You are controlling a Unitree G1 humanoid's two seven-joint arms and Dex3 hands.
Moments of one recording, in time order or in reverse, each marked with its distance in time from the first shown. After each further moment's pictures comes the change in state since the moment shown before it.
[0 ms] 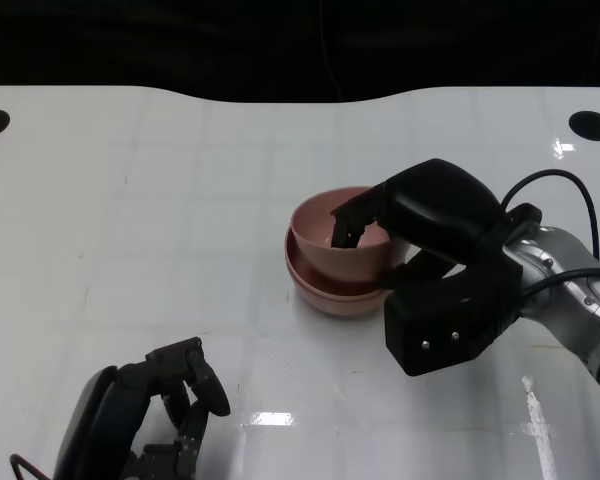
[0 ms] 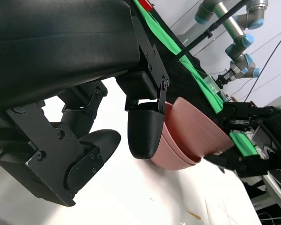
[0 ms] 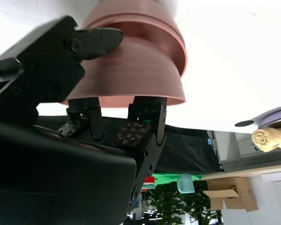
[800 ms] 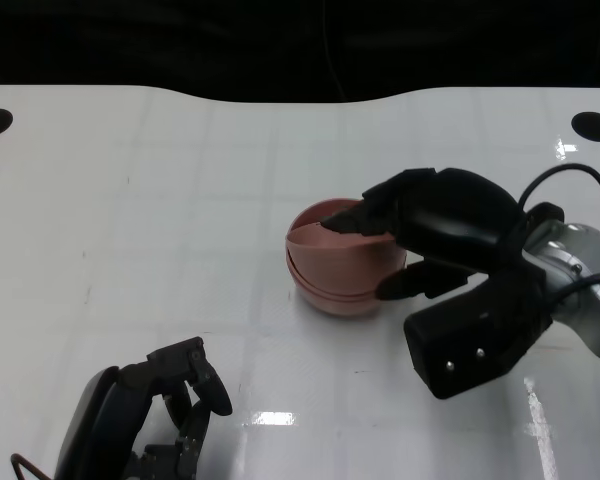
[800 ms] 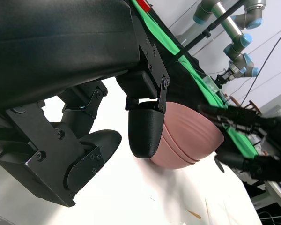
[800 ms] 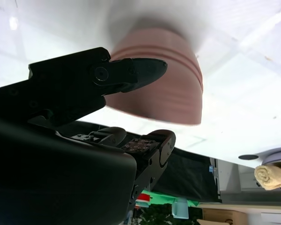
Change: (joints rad) left arm 0.000 0.000 0.001 0.000 0.008 -0.008 0.000; right arm 0.087 -0.114 0.019 -0.226 -0.027 0.072 0.170
